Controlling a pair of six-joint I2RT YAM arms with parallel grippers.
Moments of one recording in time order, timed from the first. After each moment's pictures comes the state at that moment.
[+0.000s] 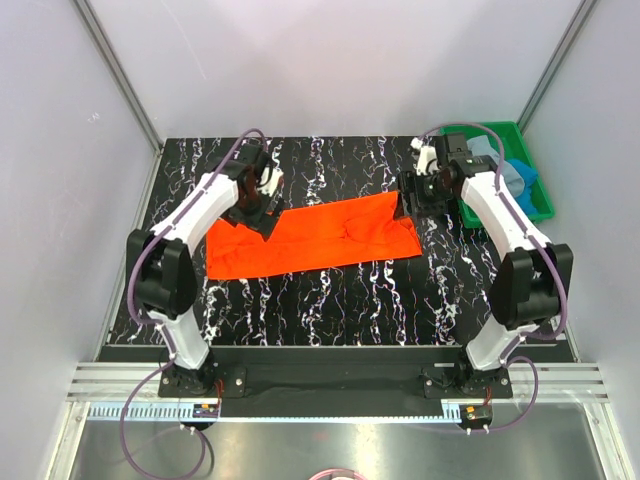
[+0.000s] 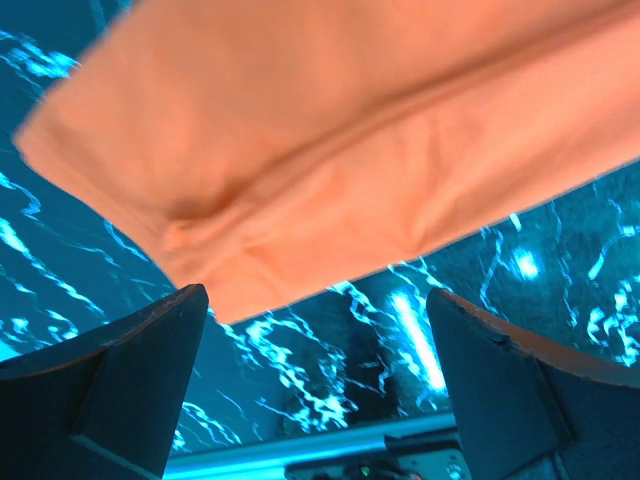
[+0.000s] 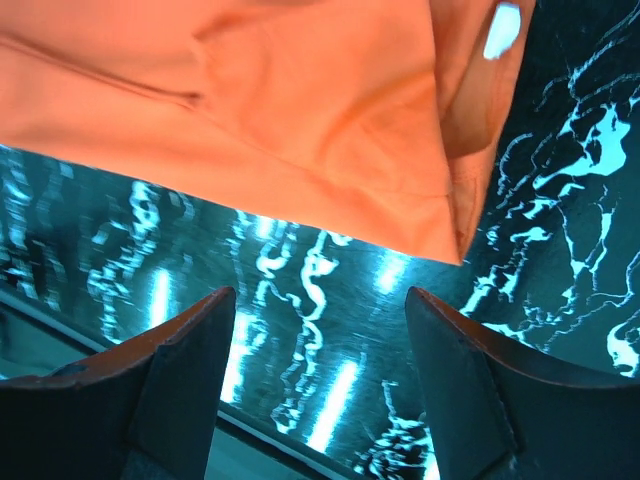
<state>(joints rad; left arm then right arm) -0.33 1.78 1.54 -1.05 -0.05 0.11 0.17 1.72 1.51 -0.89 -0.34 0.00</state>
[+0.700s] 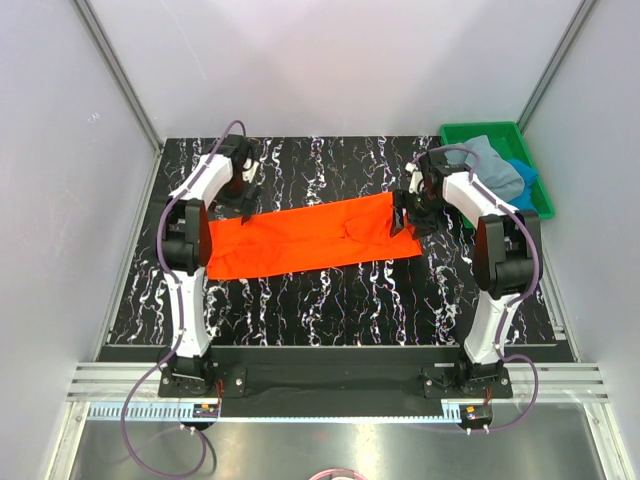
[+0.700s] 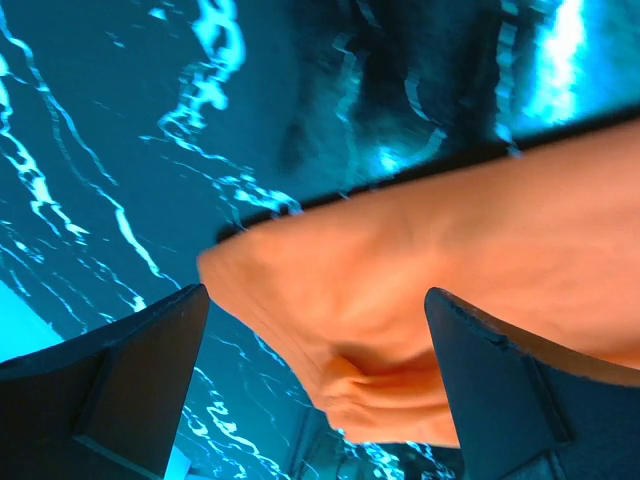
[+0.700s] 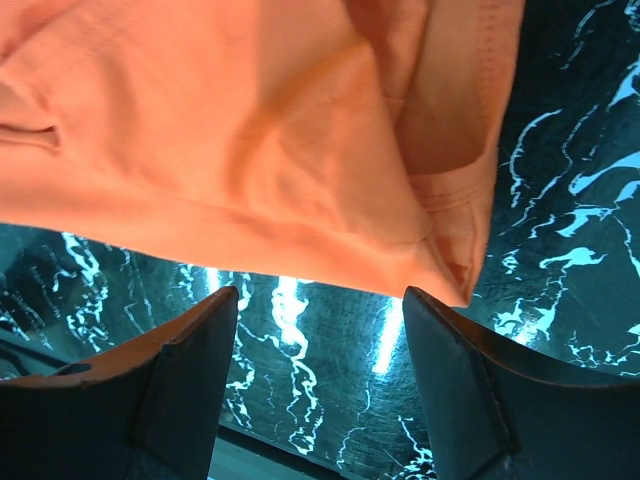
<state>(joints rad) -0.14 2.20 1.87 -1.03 -0.19 0.18 0.16 1.94 1.49 -0.84 -0.31 0.14</state>
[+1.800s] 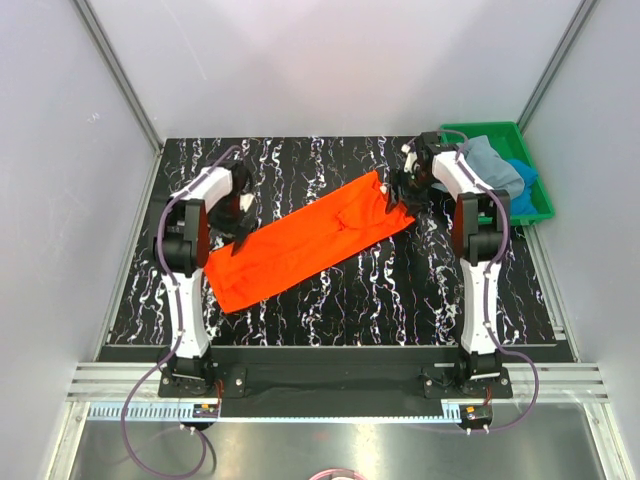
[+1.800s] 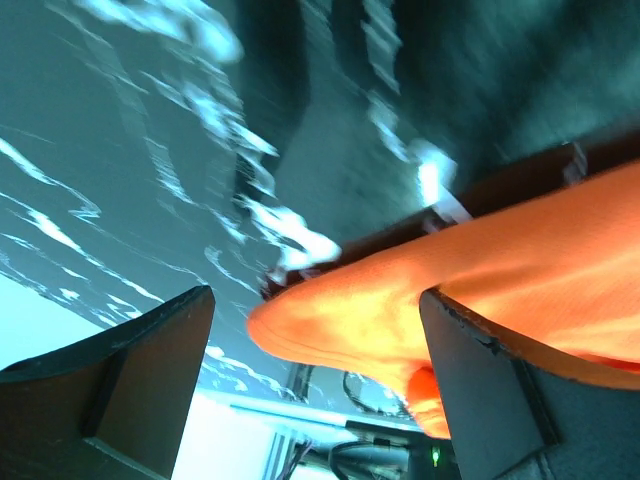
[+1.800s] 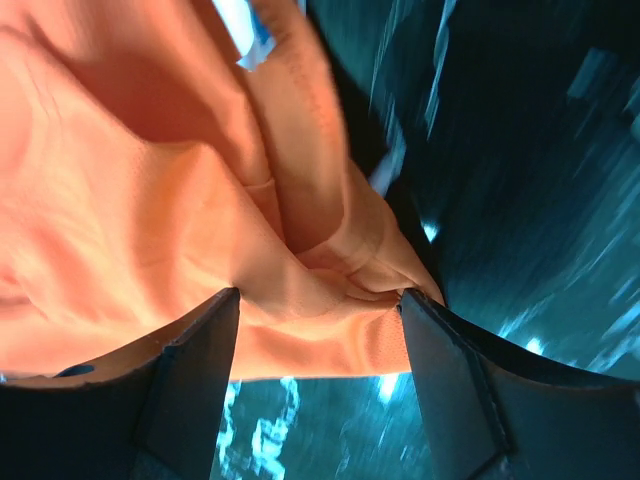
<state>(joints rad) -0.12 2.20 1.71 -1.16 -0.23 0.18 0.12 2.35 1.98 -0.93 -0.32 0.12</state>
